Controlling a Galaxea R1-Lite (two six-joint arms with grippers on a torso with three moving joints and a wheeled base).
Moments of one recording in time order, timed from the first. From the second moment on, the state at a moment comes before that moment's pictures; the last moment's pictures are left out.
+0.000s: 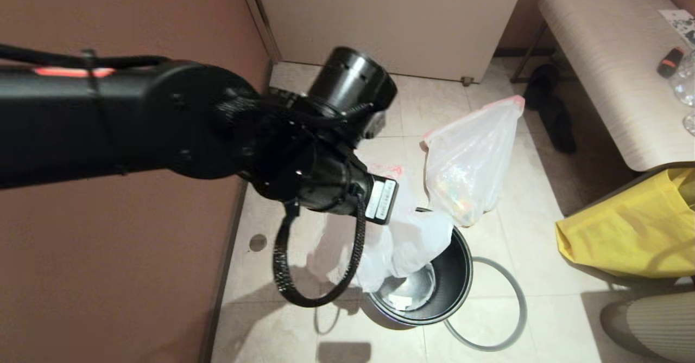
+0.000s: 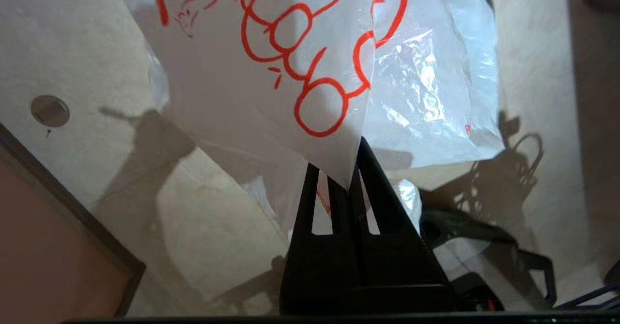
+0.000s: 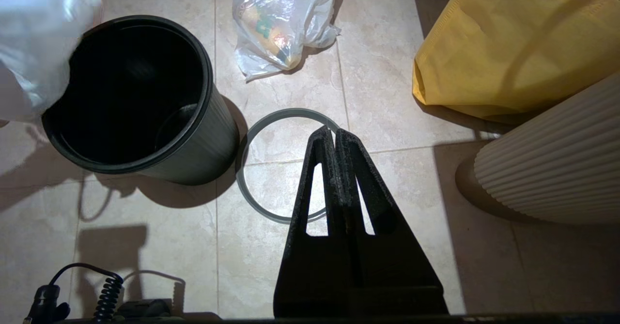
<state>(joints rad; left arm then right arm) -0.87 1.90 -1.71 0.59 0.33 -0.22 0.00 0.00 -0.01 0.03 -0.03 0.07</state>
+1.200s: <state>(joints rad) -0.85 2.74 -1.96 -0.12 0.34 0.15 0.00 0.00 -0.01 0.03 -0.03 0.07</state>
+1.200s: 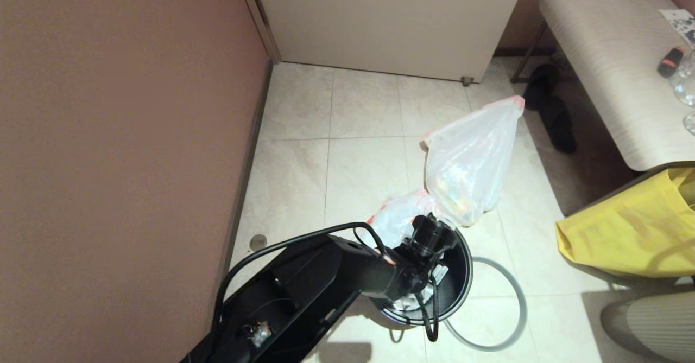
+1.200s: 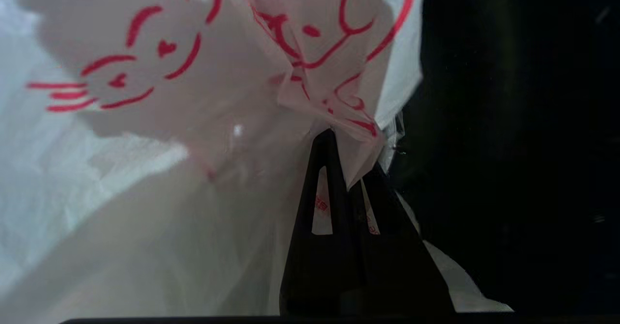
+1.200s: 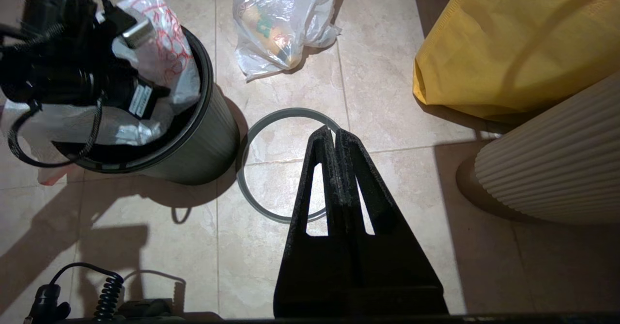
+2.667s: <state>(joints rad) -0.85 2.58 -1.90 0.09 0.29 -0.09 0.00 0.00 -0.01 0.02 -0.03 0.07</state>
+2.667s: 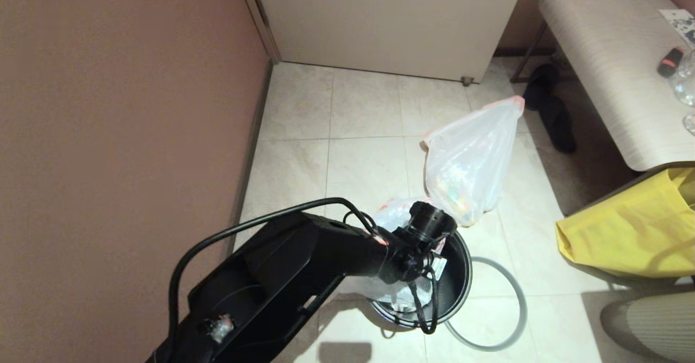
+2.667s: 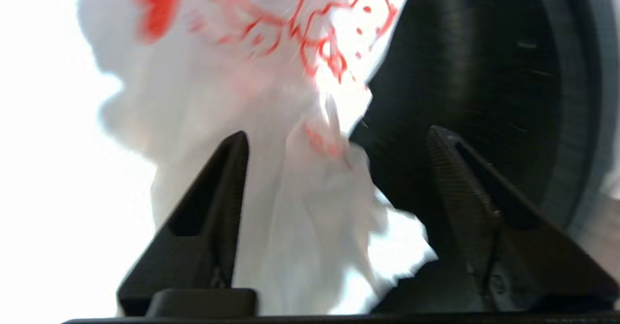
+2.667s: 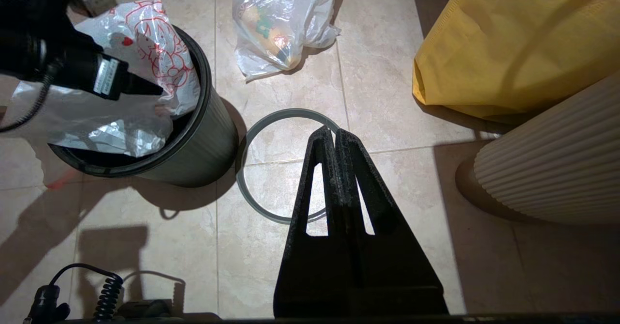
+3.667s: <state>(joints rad) -0.51 2.26 -1.59 0.11 0.19 -0.30 0.00 0.00 -0.01 0.02 -0.03 0.07</state>
